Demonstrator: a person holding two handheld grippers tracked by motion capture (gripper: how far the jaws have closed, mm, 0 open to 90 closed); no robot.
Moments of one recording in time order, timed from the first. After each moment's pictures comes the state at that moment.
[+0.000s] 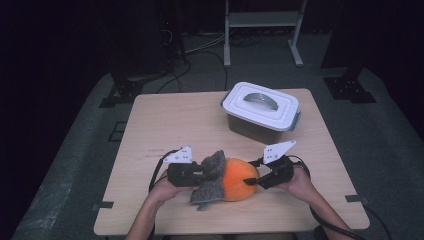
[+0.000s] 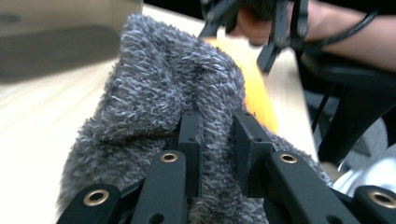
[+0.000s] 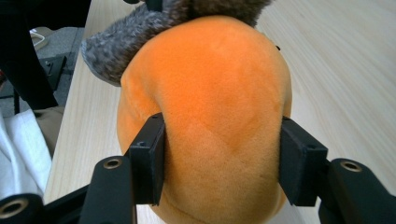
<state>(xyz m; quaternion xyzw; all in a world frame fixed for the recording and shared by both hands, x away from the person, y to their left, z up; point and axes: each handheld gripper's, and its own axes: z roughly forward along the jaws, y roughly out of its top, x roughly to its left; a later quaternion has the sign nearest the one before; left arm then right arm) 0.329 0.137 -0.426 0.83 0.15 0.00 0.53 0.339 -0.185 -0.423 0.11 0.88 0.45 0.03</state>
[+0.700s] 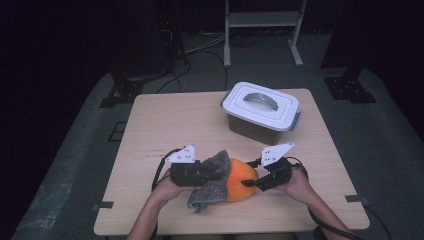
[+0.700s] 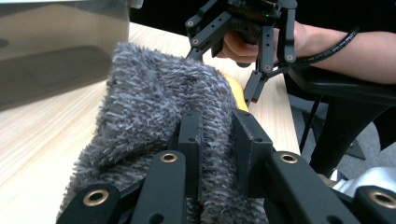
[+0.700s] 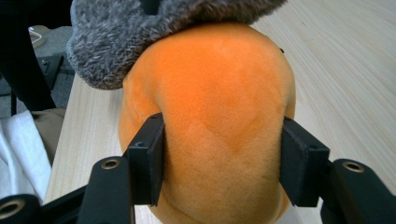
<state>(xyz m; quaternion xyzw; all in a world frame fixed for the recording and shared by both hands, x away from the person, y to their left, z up) 0.325 0.129 -0.413 0.82 0.14 -0.01 0.56 0.332 -0.176 -0.420 0.10 0.88 0.46 0.05</state>
